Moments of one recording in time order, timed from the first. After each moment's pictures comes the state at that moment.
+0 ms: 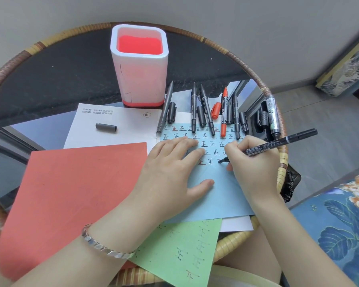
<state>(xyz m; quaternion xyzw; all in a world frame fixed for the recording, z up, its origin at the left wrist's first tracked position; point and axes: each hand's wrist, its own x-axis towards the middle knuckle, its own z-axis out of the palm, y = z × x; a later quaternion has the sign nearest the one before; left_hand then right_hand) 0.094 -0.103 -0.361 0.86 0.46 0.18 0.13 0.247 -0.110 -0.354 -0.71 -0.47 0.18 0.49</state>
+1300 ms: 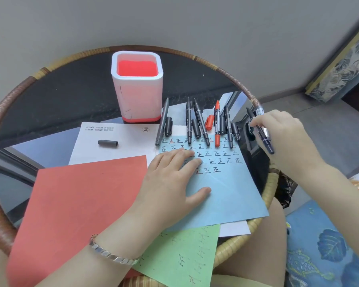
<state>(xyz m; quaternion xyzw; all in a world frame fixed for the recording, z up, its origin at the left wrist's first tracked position) 0.093 -0.104 -0.361 0.86 0.47 0.17 0.15 0.328 -0.092 -0.311 -0.66 -0.74 -0.07 0.13</state>
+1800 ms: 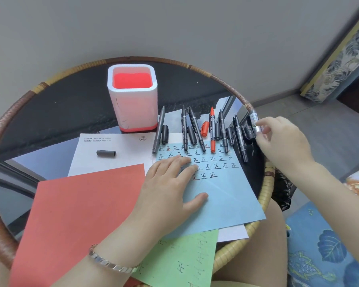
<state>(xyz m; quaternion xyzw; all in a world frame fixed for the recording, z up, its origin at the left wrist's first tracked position) 0.094 -0.103 -0.365 0.86 0.46 0.20 0.14 0.344 -0.076 -0.325 -0.76 -0.62 -0.06 0.19</state>
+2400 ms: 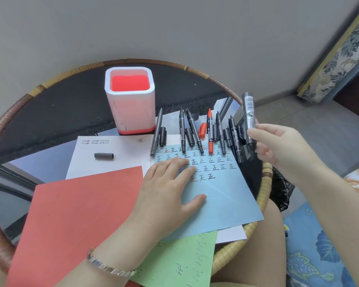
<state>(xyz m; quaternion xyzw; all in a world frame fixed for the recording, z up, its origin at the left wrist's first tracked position) 0.094 -0.104 -0.363 0.85 0.46 0.20 0.14 0.313 -0.099 -0.291 -0.65 -0.39 0.45 0.48</state>
